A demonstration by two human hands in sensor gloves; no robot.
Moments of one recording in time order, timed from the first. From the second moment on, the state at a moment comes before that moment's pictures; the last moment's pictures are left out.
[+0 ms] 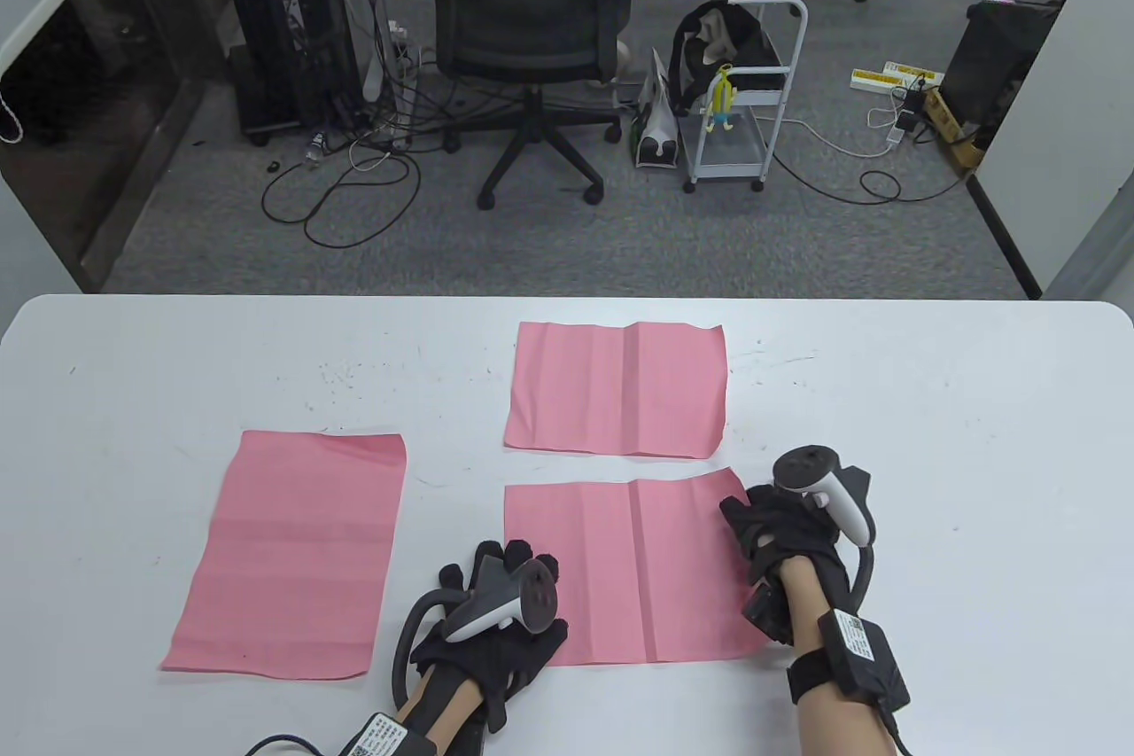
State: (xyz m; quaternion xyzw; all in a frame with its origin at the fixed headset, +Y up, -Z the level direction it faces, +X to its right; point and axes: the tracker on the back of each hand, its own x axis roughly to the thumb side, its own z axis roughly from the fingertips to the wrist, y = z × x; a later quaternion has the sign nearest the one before) left_hand -0.105 -0.810 -0.314 -0.33 -0.10 -0.02 0.94; right_hand 0.245 -0.784 -0.406 -0.15 0.33 0.85 0.38
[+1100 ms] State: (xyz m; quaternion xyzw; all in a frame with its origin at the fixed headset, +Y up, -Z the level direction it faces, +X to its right) left_hand -0.105 -0.810 -0.314 -0.33 -0.10 -0.02 0.94; right_hand 0.086 -0.798 -0.327 0.08 0.32 0.93 0.14
